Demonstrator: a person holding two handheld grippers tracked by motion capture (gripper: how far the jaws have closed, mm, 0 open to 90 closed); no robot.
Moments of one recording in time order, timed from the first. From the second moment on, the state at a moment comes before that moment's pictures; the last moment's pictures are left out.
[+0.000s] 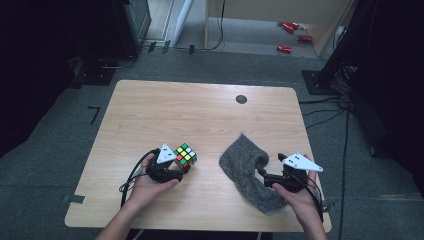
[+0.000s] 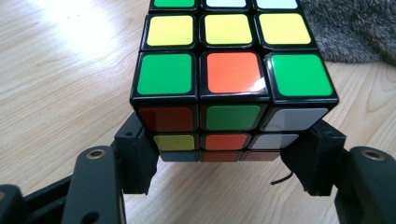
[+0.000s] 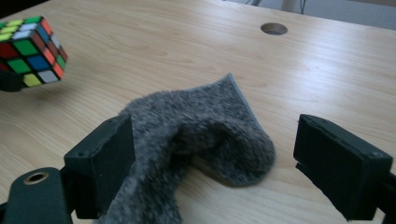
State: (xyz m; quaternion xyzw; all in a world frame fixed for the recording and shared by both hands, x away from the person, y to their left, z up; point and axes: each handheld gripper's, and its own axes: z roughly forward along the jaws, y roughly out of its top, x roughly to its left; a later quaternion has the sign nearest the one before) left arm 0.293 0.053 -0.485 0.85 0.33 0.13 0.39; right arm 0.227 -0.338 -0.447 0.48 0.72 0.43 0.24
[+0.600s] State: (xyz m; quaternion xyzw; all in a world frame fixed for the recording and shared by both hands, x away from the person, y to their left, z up) left arm 0.289 0.051 -0.490 0.85 0.32 0.12 0.39; right arm 0.228 -0.302 -0.464 0.44 0.74 0.45 0.23
